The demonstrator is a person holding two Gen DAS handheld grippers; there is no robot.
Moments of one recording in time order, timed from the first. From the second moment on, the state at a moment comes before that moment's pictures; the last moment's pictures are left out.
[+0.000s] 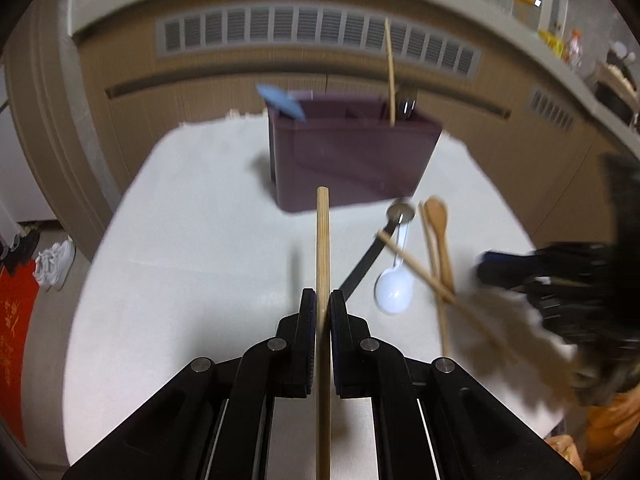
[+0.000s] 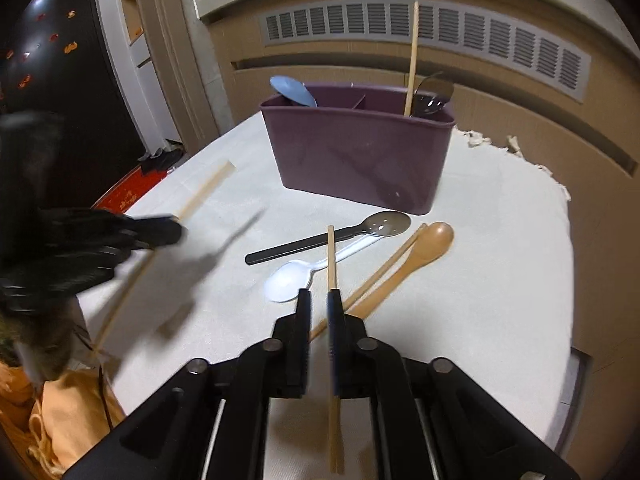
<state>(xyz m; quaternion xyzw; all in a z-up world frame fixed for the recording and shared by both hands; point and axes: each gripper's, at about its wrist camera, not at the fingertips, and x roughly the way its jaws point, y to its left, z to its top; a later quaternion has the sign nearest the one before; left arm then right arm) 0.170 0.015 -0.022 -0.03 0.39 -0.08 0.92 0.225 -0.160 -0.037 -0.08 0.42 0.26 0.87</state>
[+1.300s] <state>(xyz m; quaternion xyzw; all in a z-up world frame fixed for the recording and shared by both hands) 0.134 0.001 0.102 -0.05 0.23 -0.17 0.96 0.181 -0.191 0.104 -0.02 0.25 0.27 0.93</state>
